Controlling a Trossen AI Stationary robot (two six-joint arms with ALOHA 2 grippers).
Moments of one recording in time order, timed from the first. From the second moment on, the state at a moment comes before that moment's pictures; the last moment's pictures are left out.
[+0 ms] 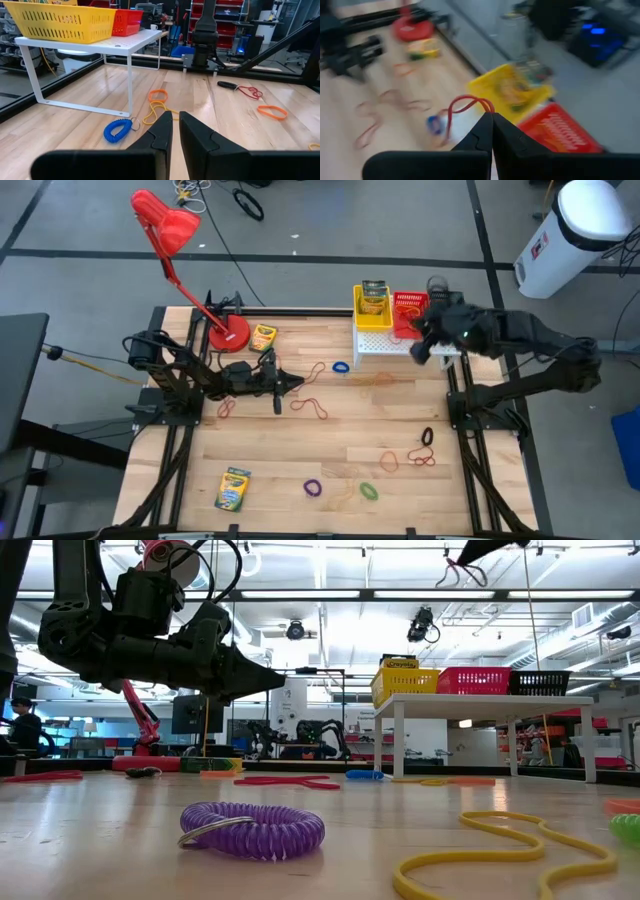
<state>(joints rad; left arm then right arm) 0.09 1.66 0.27 1.36 -0.10 -0.03 -0.10 1.05 1.41 -1.07 0.55 0.23</state>
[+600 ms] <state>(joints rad) 0.09 1.66 0.27 1.36 -0.10 -0.03 -0.59 1.09 1.20 -0.88 0.47 0.16</state>
